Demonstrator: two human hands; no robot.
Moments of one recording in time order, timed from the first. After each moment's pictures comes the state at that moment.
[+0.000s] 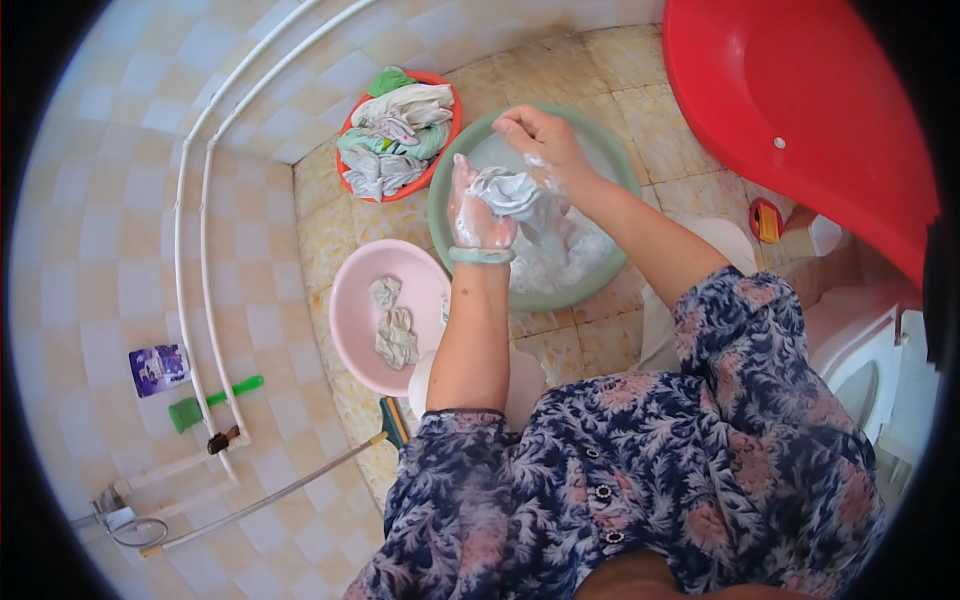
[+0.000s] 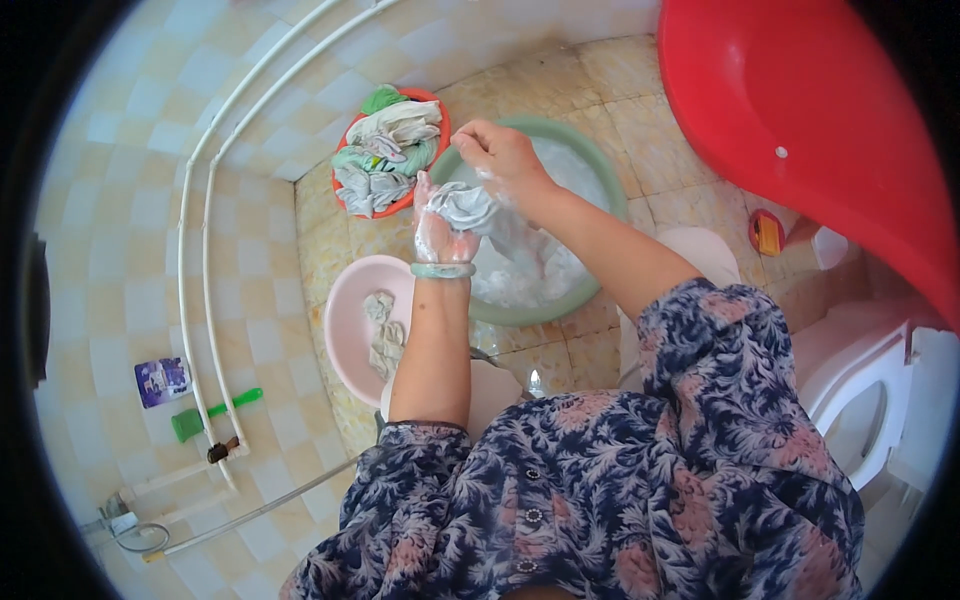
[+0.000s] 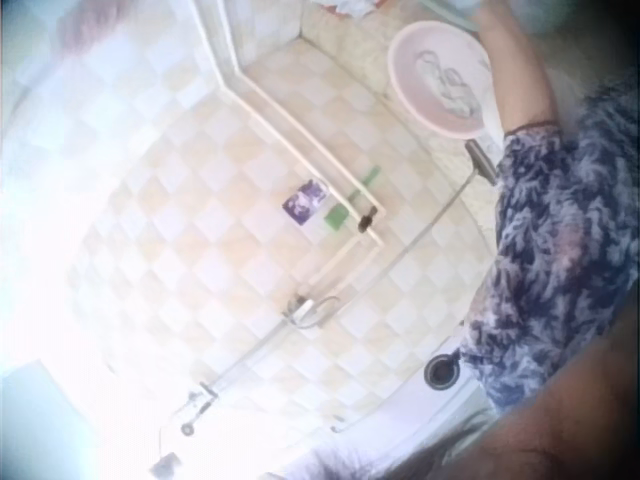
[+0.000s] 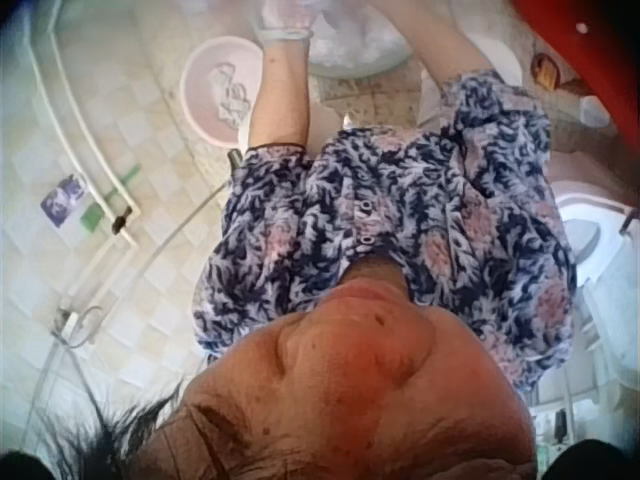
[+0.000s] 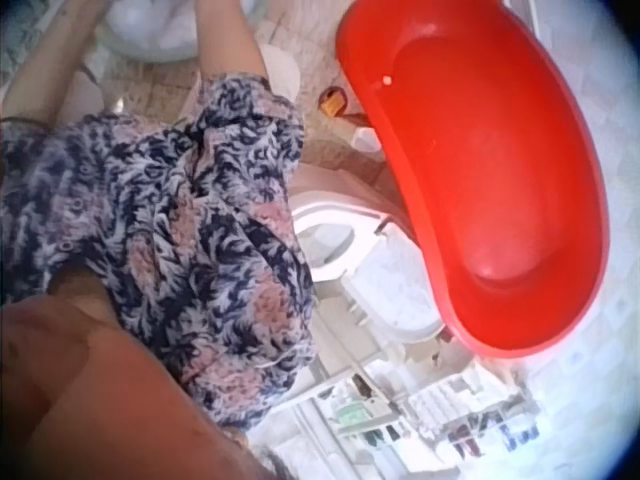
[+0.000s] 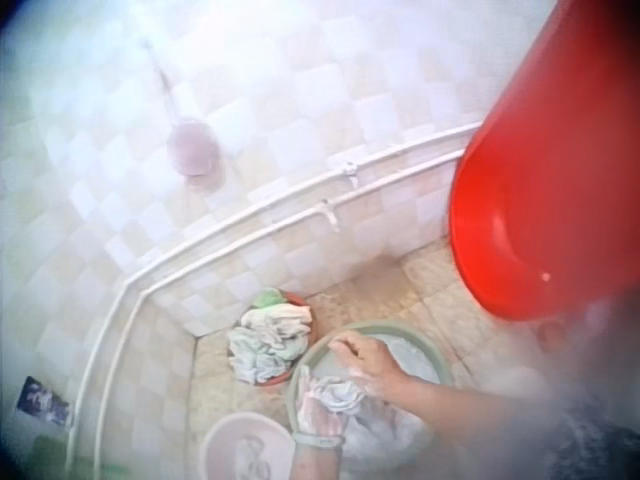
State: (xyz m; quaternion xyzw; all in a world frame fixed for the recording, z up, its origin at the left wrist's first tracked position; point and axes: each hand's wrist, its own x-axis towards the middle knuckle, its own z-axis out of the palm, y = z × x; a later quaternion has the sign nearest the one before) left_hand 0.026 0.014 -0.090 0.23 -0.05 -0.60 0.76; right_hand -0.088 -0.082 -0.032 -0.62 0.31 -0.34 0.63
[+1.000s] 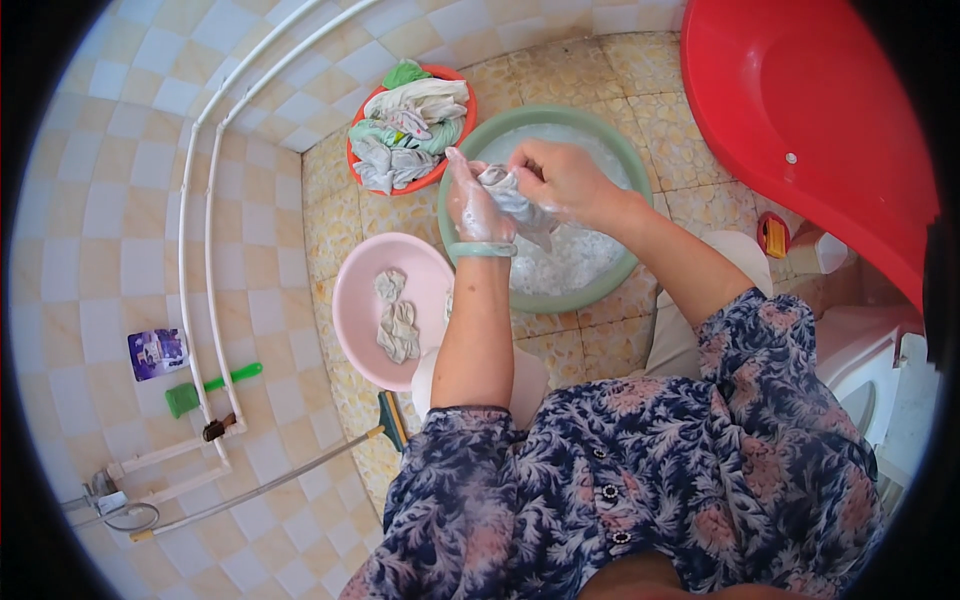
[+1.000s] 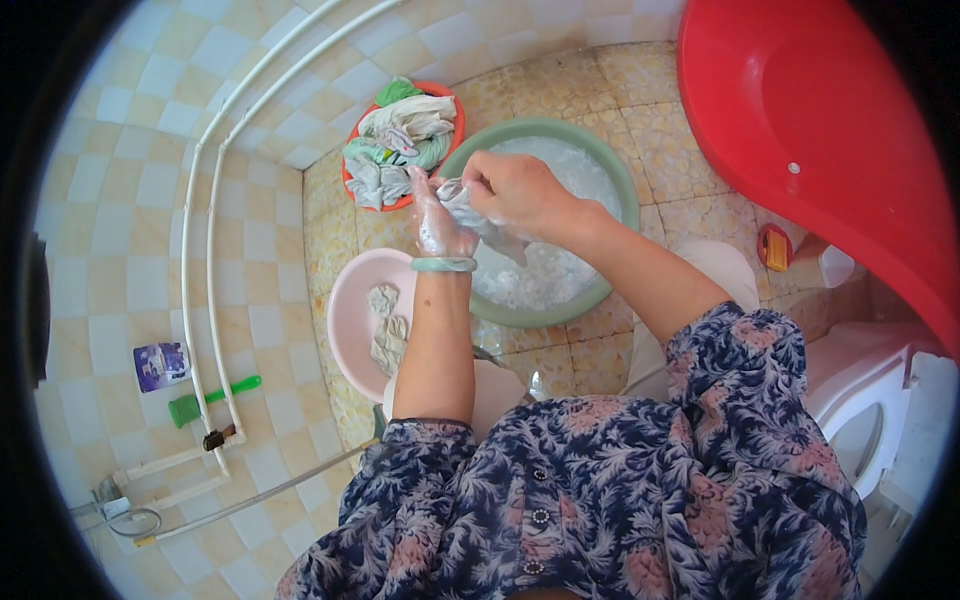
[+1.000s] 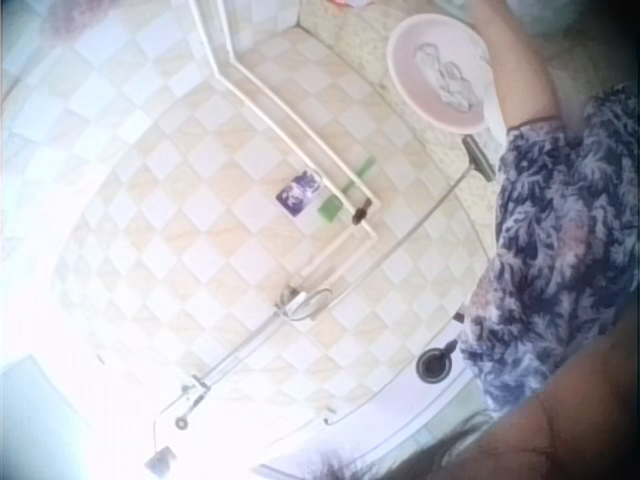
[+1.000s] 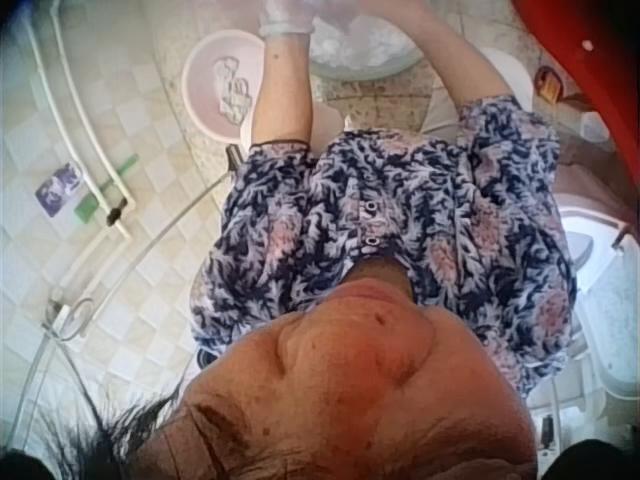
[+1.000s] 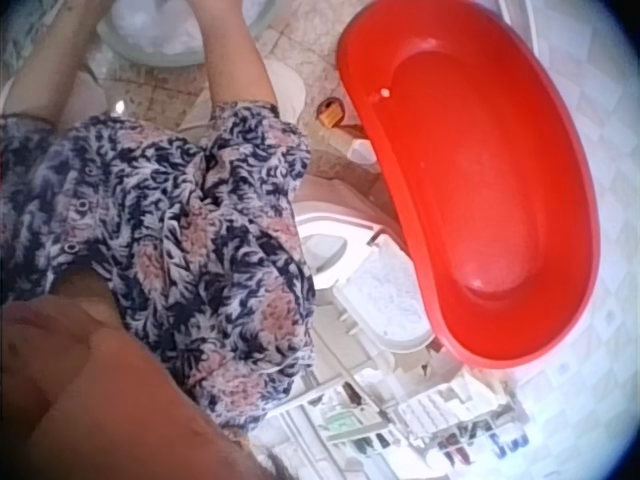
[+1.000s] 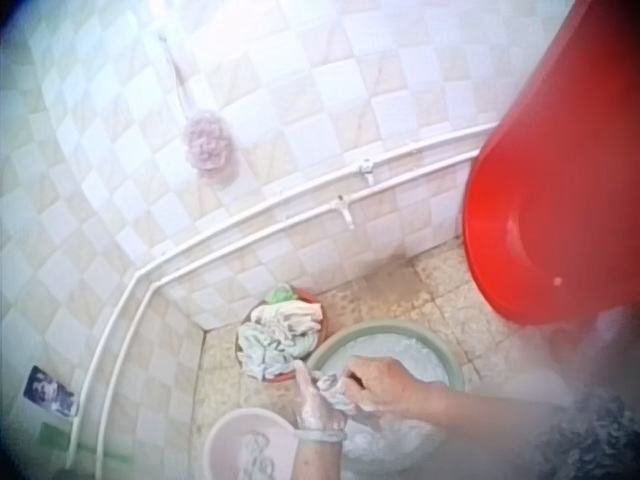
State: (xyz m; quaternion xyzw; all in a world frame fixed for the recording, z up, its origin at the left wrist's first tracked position) left_hand 0.001 -0.002 -0.039 0.48 0.01 -0.40 0.79; right_hand -0.113 -0.071 -0.024 -0.80 0.21 -0.24 0.51
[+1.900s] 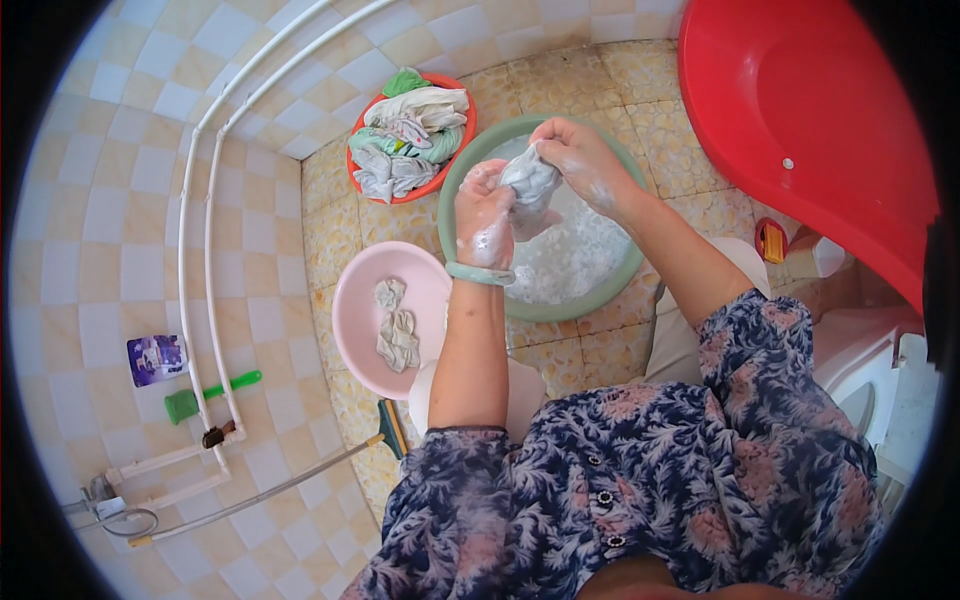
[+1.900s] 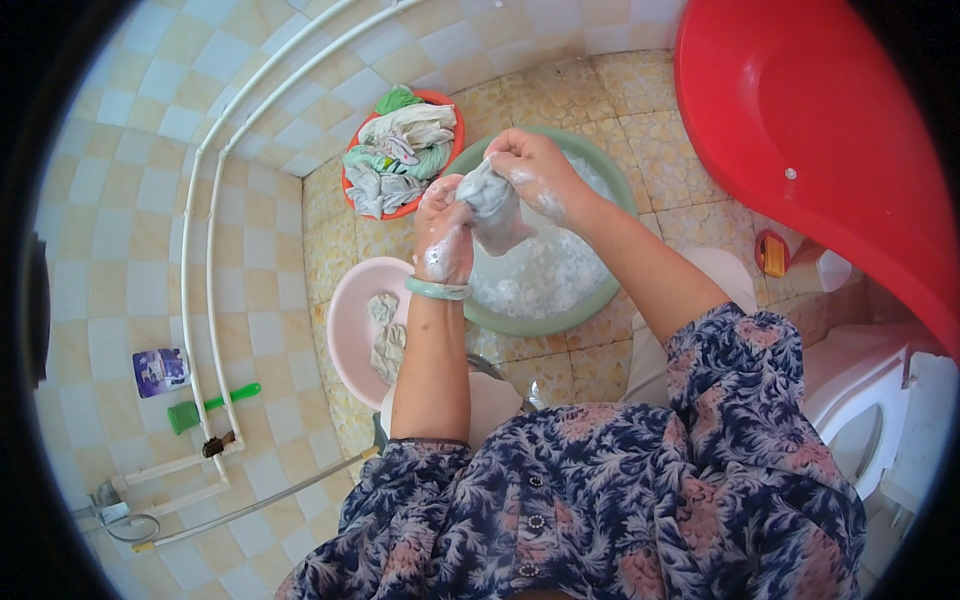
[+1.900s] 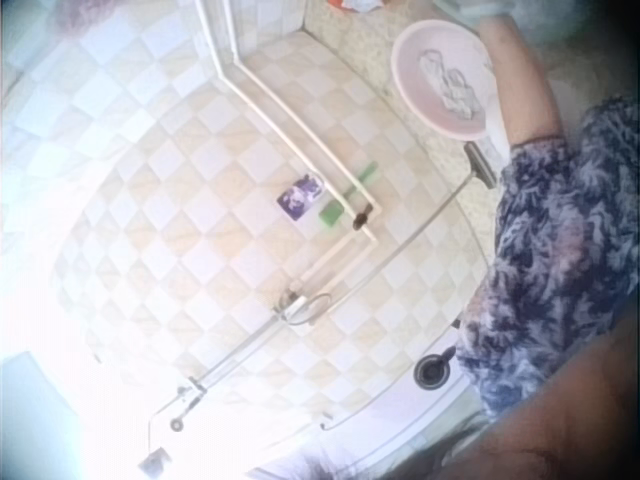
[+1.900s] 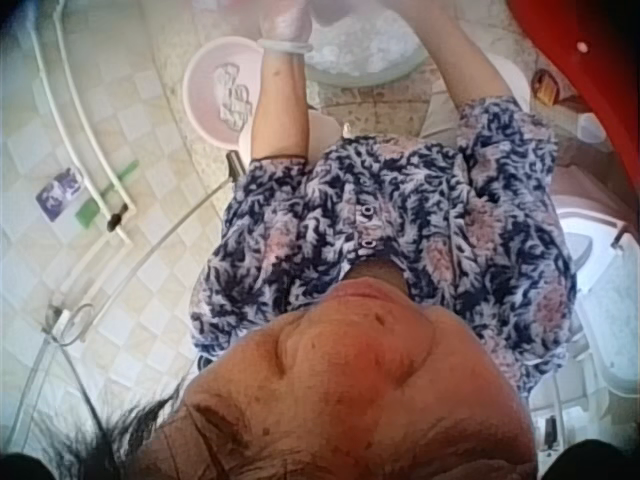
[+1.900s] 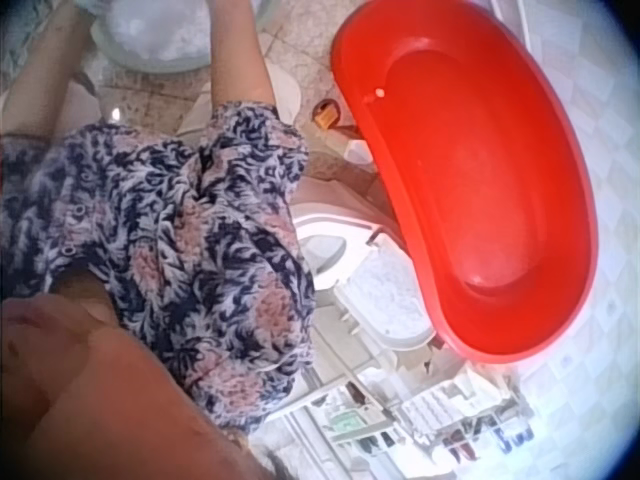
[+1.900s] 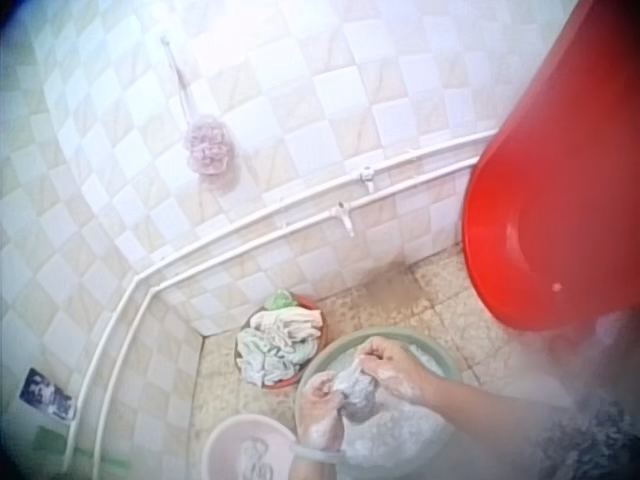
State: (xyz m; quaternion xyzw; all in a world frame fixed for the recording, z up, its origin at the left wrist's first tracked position) left_hand -0.011 0.010 -0.019 0.51 -0.21 -0.45 0.70; right_hand -0.117 -0.097 -0.027 -0.54 0.25 -0.28 0.75
